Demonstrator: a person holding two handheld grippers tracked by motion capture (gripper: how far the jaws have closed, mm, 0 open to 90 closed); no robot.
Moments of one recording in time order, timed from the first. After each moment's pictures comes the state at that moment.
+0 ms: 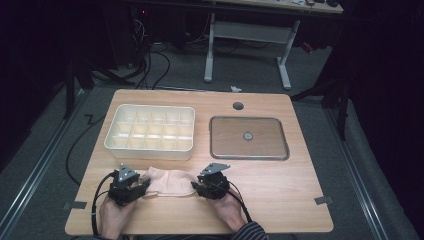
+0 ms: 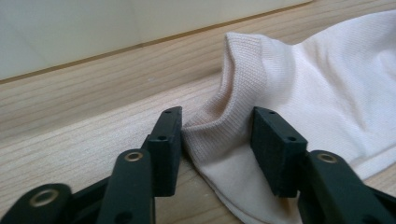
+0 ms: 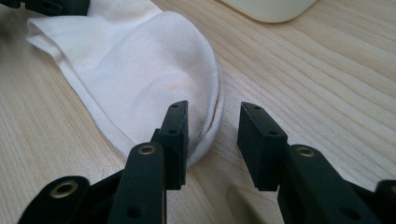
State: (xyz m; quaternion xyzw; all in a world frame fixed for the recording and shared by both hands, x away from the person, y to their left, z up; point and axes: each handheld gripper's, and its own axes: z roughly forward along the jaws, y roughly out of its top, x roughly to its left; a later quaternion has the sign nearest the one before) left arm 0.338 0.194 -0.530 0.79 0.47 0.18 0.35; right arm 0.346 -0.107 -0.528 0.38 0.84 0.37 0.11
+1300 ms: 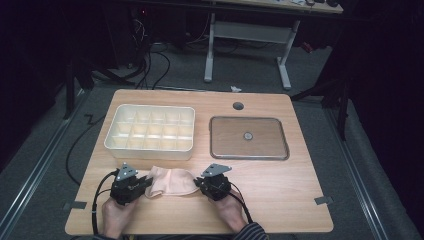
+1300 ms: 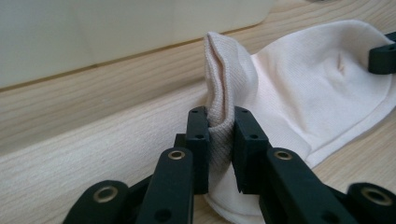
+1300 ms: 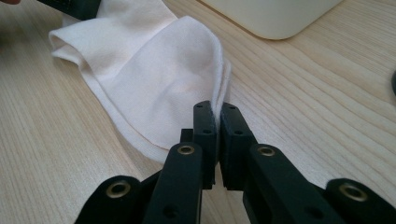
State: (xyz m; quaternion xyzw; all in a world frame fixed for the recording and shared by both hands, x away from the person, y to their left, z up) left arm 0.337 0.188 -0.519 0.79 0.45 0.13 0.40; right arm 0.340 -0.110 -0.520 0.35 0.84 0.38 0.13
